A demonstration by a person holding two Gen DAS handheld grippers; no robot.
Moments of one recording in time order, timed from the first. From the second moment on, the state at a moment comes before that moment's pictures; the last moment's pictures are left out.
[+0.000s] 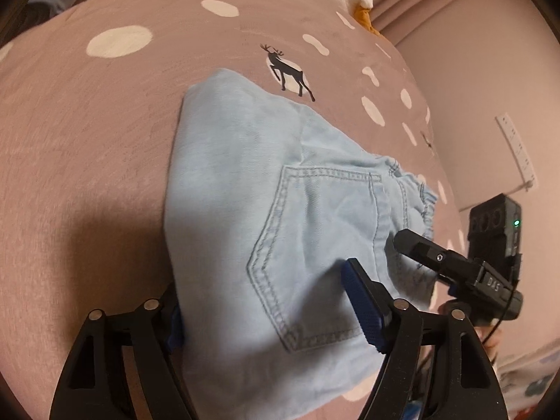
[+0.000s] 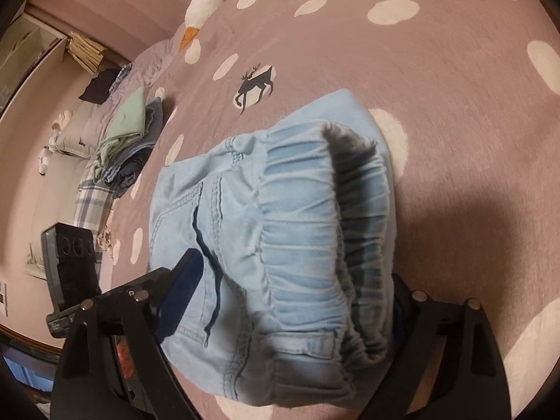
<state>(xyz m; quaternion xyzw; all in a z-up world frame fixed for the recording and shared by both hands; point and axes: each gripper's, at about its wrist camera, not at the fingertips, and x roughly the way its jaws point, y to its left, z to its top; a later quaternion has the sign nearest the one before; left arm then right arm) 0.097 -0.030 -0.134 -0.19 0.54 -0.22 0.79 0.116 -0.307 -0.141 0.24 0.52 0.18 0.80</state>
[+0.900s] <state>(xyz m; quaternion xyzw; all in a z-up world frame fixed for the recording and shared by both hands) 0.094 -0.052 -0.136 -0.11 0.52 -0.20 0.82 0.096 -0.289 -0.143 0.17 0.49 0.16 0.84</state>
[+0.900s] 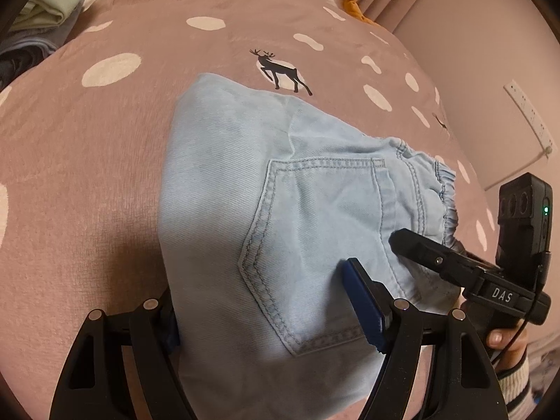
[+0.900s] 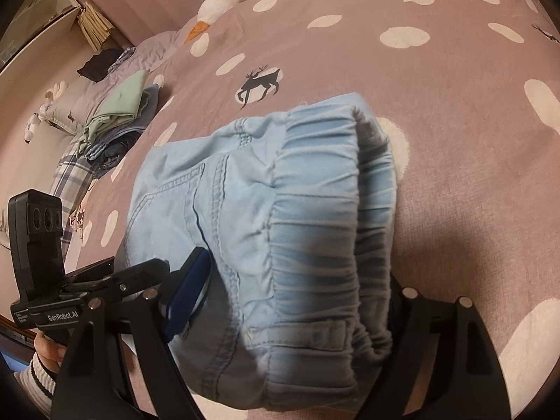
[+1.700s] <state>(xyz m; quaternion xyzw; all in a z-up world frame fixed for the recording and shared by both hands) 0.092 -0.054 -0.136 -0.11 0.52 -0.20 0.83 0.094 -0.289 -0.143 0.17 0.49 0.15 0.84</state>
